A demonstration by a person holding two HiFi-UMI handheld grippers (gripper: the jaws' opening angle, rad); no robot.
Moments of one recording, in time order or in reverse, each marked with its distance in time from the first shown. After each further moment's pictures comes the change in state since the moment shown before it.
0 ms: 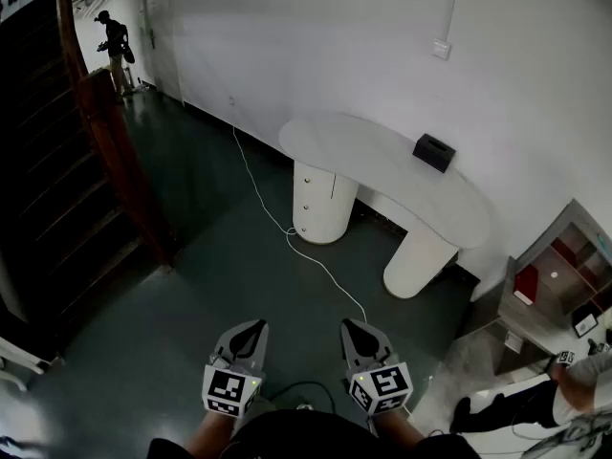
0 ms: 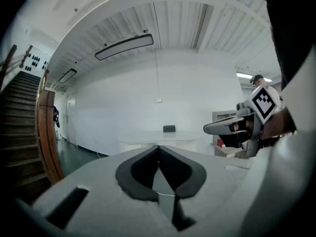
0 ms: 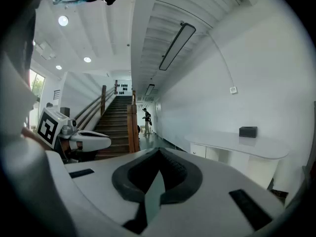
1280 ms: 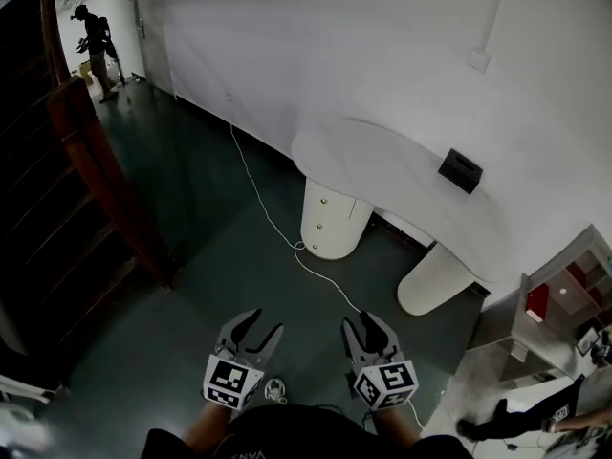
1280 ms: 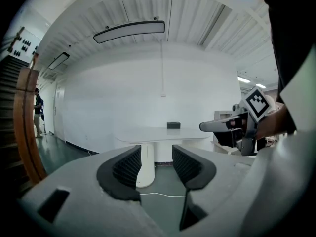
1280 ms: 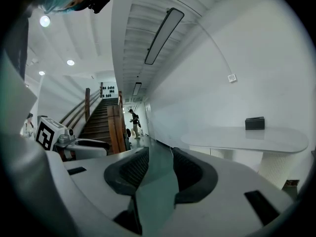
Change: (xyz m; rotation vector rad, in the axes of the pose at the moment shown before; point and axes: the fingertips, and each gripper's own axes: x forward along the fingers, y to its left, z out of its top) left arm 0.146 0.187 -0.002 -0.017 0.048 -0.134; right arm 0.223 -0.038 0.030 0.121 -0.003 -0.103
